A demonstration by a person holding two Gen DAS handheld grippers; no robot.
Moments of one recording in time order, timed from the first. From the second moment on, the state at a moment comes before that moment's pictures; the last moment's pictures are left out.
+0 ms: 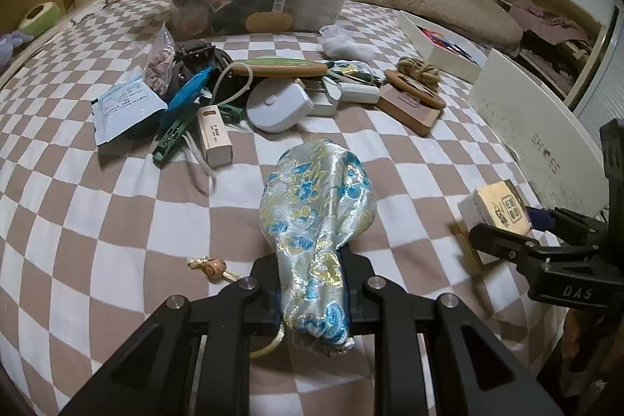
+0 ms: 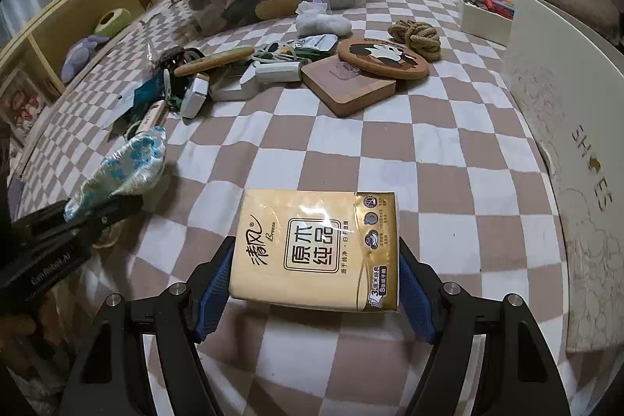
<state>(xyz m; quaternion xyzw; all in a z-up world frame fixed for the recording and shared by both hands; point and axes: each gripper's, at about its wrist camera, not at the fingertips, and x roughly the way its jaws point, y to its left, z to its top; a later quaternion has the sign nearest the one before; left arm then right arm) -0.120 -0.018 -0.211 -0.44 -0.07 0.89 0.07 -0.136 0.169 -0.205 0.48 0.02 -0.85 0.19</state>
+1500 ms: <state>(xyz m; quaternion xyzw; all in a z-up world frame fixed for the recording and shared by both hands) -0.071 0.059 -0.099 -0.34 -0.04 0.93 0.12 -0.079 0.225 -0.109 0.41 0.00 -0.90 0.17</state>
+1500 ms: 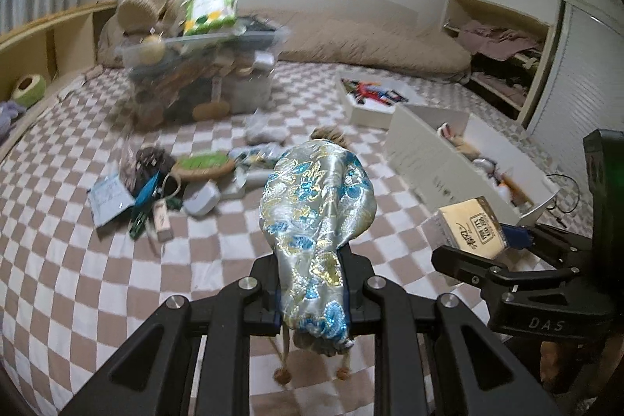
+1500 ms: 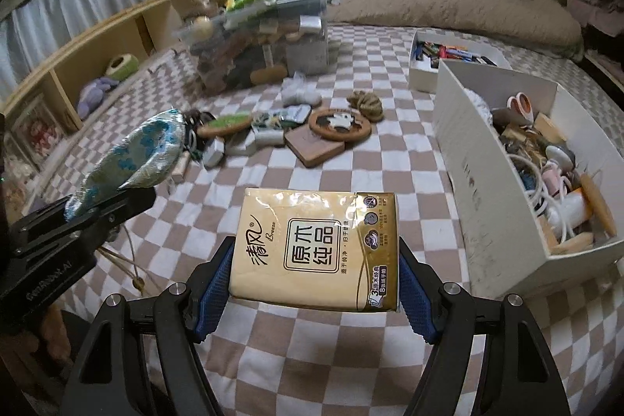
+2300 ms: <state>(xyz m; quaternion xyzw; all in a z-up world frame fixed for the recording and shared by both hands) -0.100 0.155 -0.010 -0.27 -0.04 0.94 0.22 -0.088 0.334 -0.005 0.31 -0.06 -0.93 0.17</state>
